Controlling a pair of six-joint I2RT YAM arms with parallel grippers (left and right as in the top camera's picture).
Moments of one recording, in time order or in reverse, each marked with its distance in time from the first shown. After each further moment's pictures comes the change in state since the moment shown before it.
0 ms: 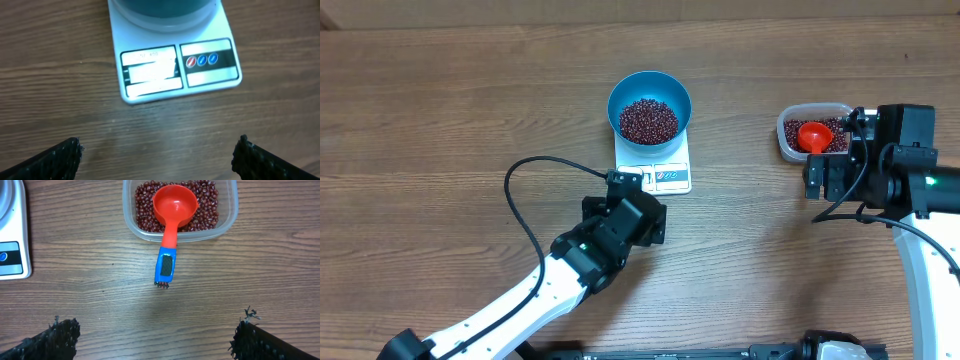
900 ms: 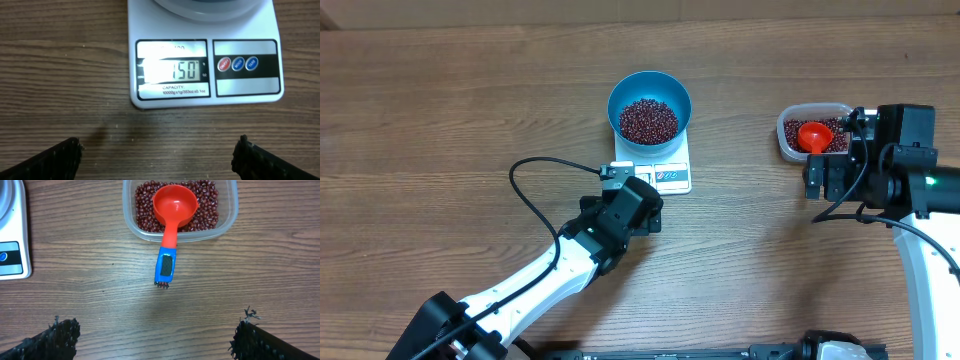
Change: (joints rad) left arm 0.069 0.149 0.000 0.079 0.024 -0.076; right arm 0.000 0.000 0.000 0.000 0.000 0.000
